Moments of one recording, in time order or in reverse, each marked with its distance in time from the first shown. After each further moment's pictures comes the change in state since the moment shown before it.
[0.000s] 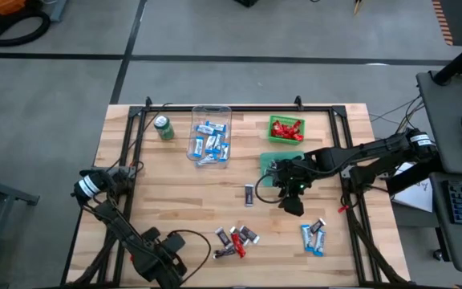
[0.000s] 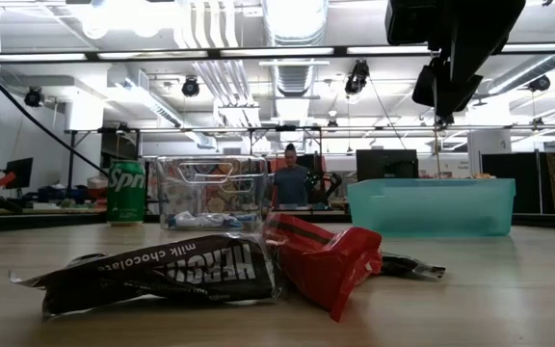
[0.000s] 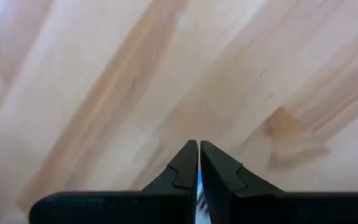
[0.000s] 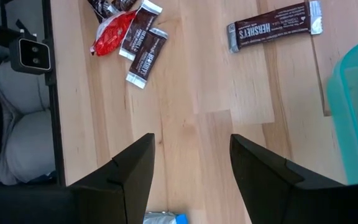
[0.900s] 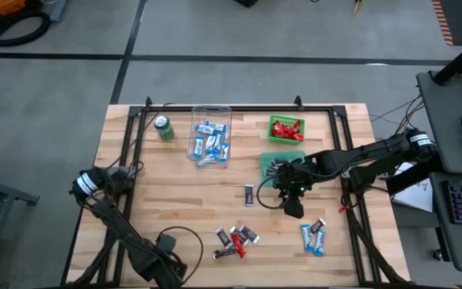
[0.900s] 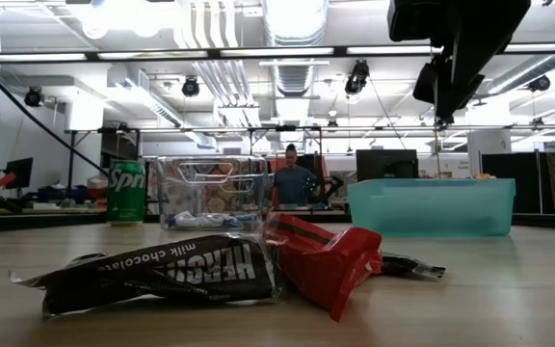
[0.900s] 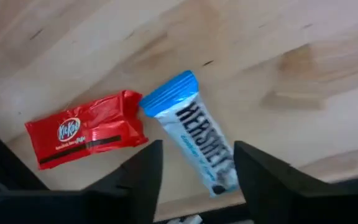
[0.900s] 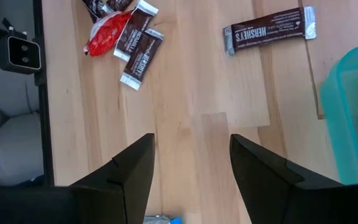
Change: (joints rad) left arm -0.001 -0.021 -0.003 0.072 0.261 -0.432; right arm 0.037 0.000 -0.002 0.006 0.061 0.008
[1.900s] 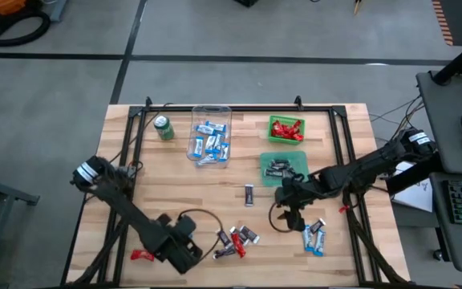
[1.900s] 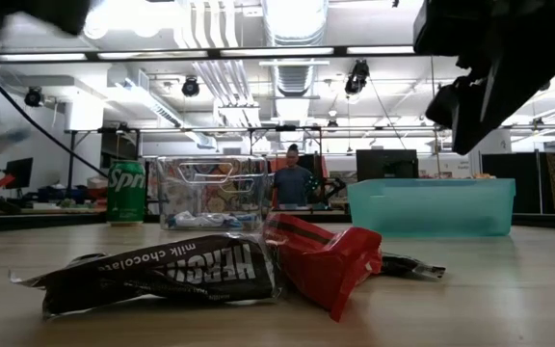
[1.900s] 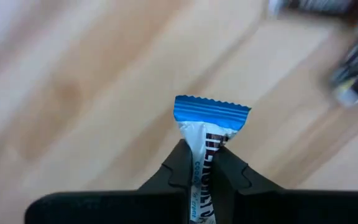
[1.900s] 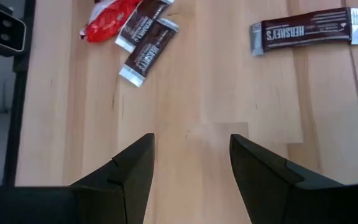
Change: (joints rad) left arm 0.170 -0.100 0.006 -0.057 -0.387 0.492; right arm 0.157 0.000 -0.211 0.314 0.148 0.028
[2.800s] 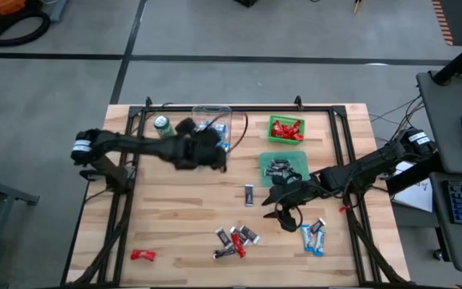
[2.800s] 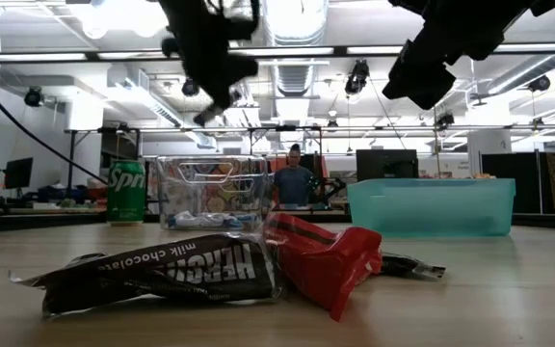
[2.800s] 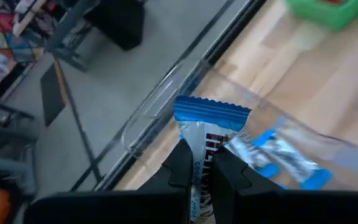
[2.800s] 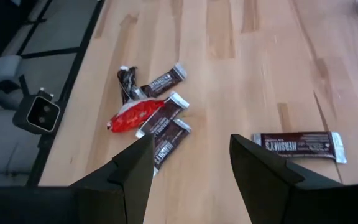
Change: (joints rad) left arm 0.737 -0.192 0.051 0.116 -0.705 1.132; right arm 0.008 0.000 -0.001 0.300 0.105 -0.082
